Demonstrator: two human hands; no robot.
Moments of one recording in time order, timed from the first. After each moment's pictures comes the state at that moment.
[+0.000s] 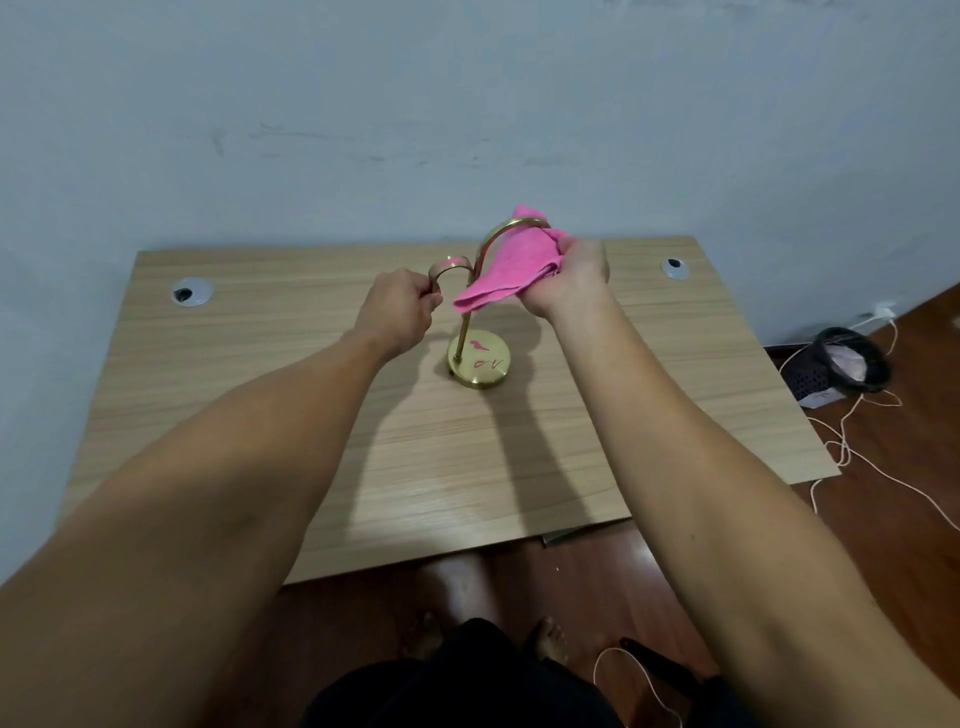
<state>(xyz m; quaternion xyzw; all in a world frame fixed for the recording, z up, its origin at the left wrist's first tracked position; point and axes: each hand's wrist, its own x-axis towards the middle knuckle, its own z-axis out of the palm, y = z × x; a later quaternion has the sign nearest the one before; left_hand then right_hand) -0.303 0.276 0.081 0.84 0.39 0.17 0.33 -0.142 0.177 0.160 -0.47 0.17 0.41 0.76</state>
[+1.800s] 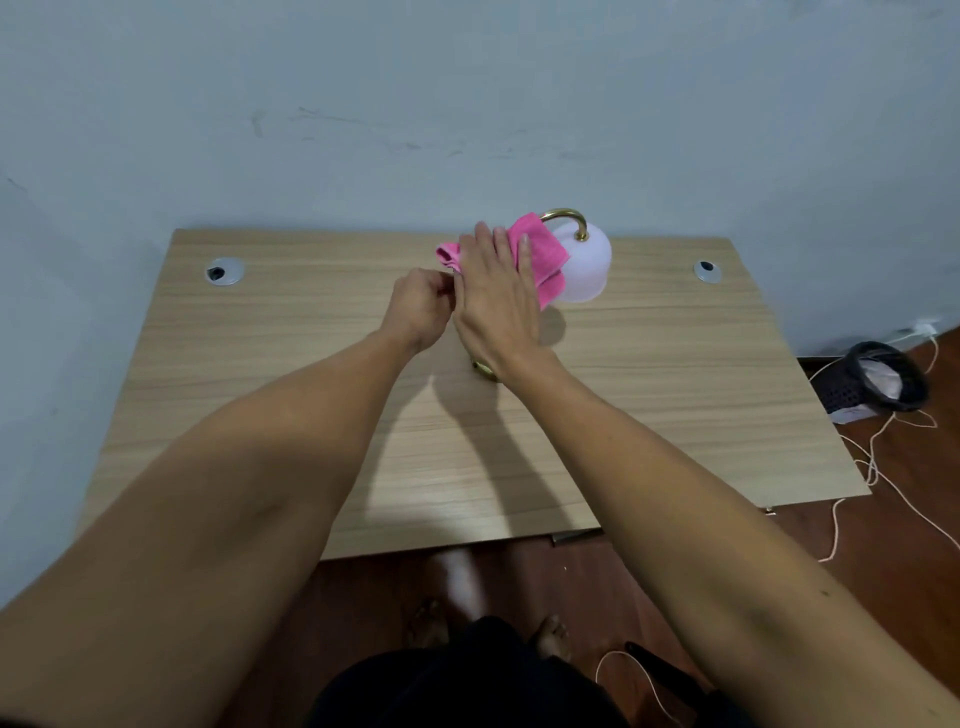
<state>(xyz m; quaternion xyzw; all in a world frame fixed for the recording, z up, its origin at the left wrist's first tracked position) -0.312 0.266 0.074 0.79 0.42 0.21 0.39 -0.226 0.185 0.099 -0.80 -0.57 -0.09 0.17</state>
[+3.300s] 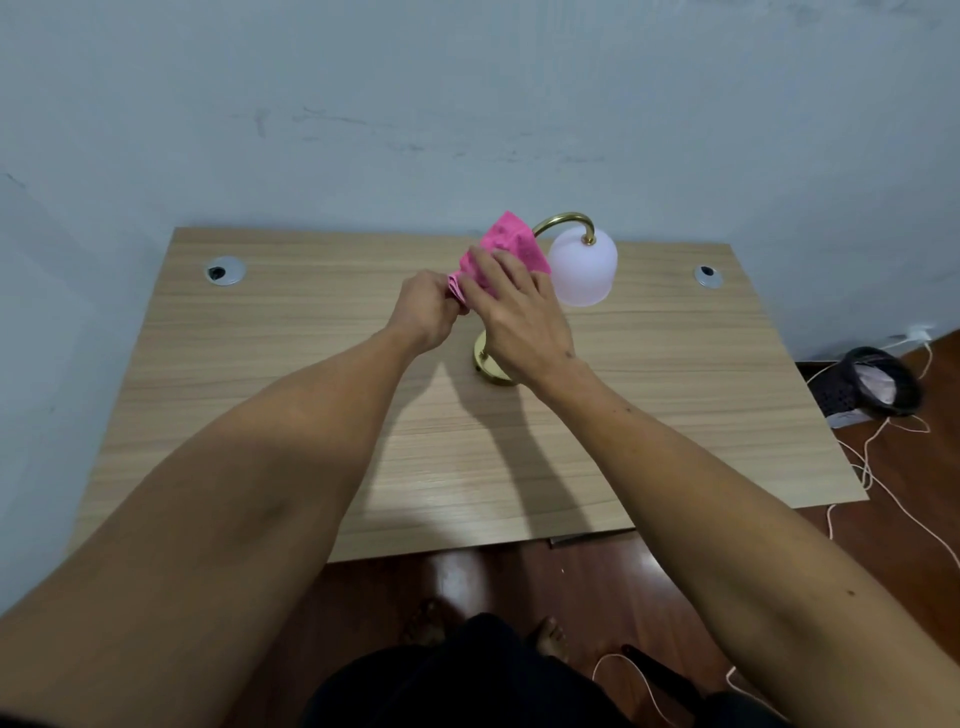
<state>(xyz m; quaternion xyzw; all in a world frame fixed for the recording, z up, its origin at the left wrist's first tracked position) -0.308 0.278 0.067 0.80 0.40 0.19 0.40 -0.199 0.159 0.100 -0.72 -0.67 -0.15 0.04</state>
